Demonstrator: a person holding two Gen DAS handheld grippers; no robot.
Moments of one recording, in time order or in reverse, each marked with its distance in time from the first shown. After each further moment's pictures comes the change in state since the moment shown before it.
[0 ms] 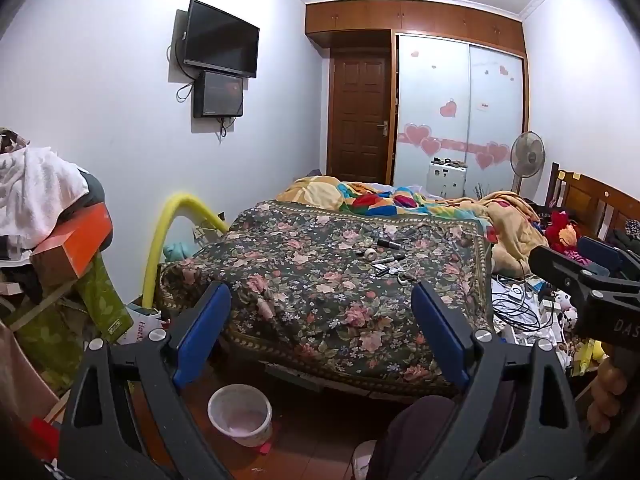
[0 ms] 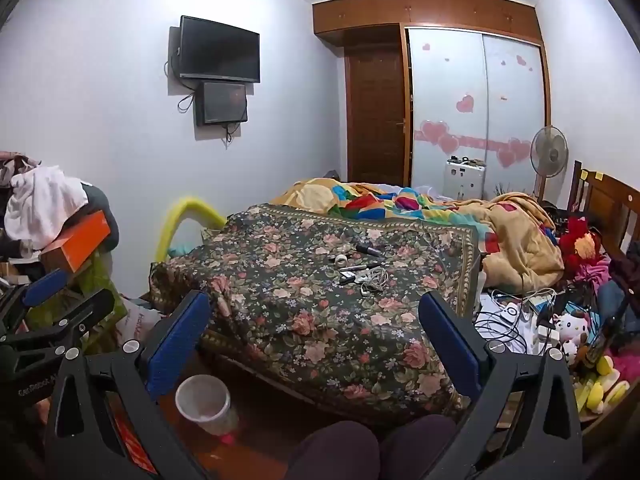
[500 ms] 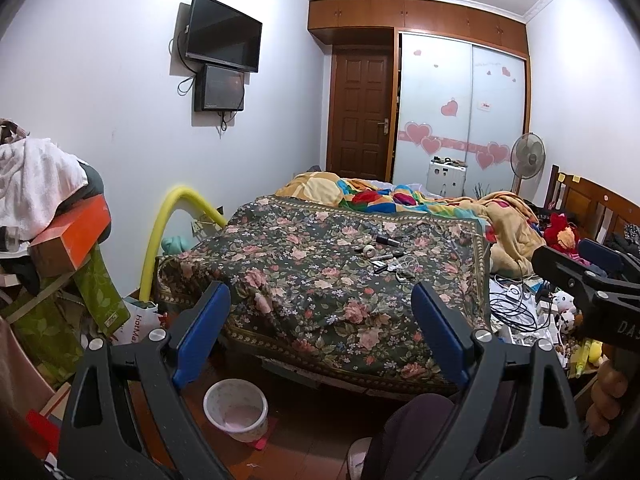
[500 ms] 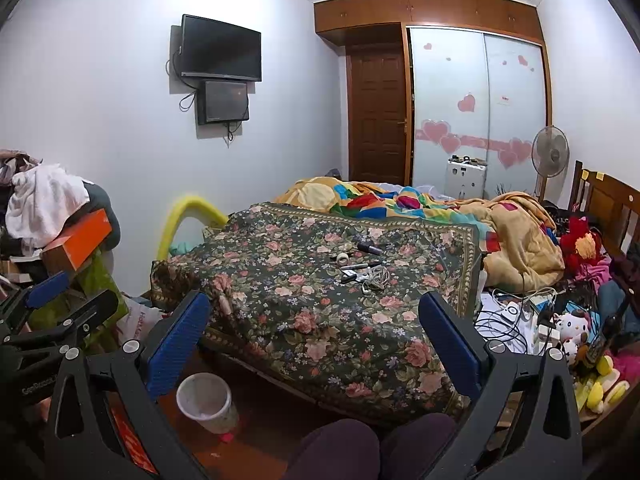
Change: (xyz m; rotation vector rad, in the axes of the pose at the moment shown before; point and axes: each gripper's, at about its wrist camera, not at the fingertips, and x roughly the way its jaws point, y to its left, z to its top) left arm 0.006 0.007 -0.003 -0.018 0.014 -0.007; right arm 0.002 0.008 -0.001 -0.011 0.009 -0.002
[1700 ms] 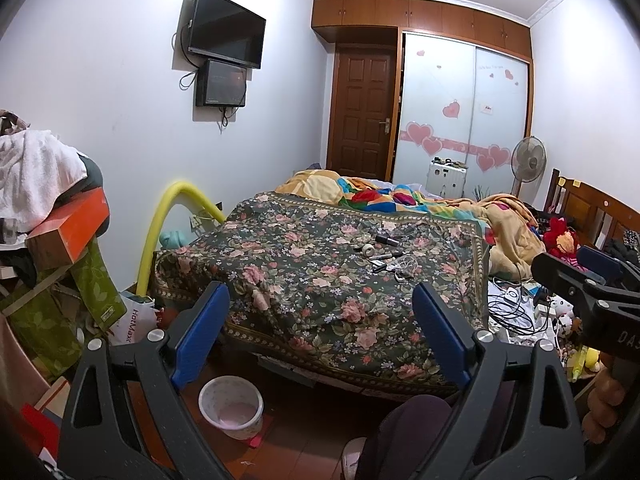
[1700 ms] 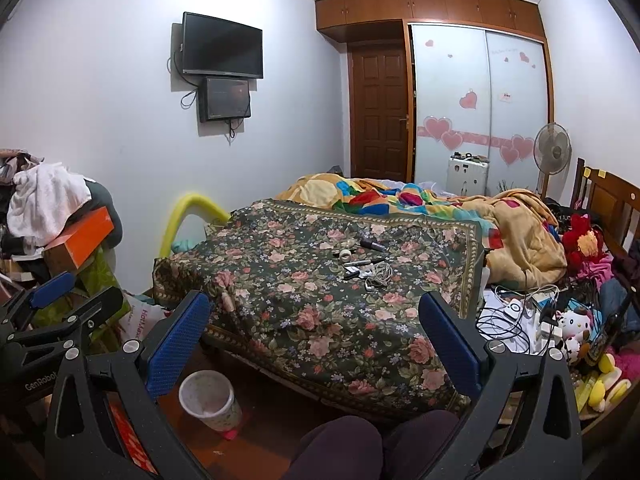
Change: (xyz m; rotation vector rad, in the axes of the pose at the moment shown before) left arm 0.002 0.004 -0.005 -0.016 0.004 -0.003; right arm 0.003 0.002 -0.003 0.006 0.011 0.005
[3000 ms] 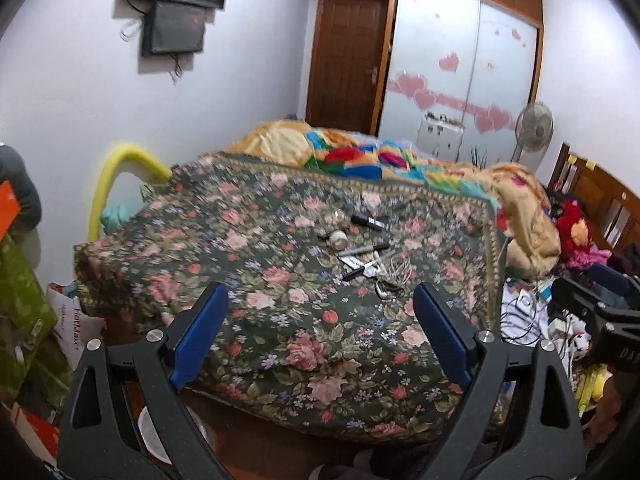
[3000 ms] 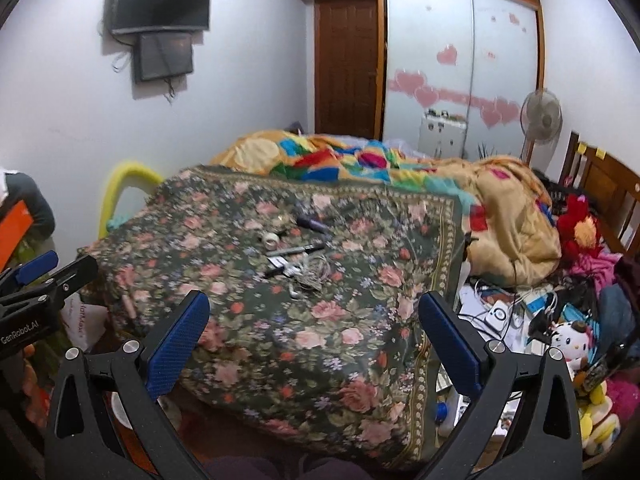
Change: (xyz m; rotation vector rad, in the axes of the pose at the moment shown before) left arm 0.286 -0.084 0.048 -0.007 0.224 -0.072; right arm 0.187 -0.127 0.030 0.020 0.190 -0.119
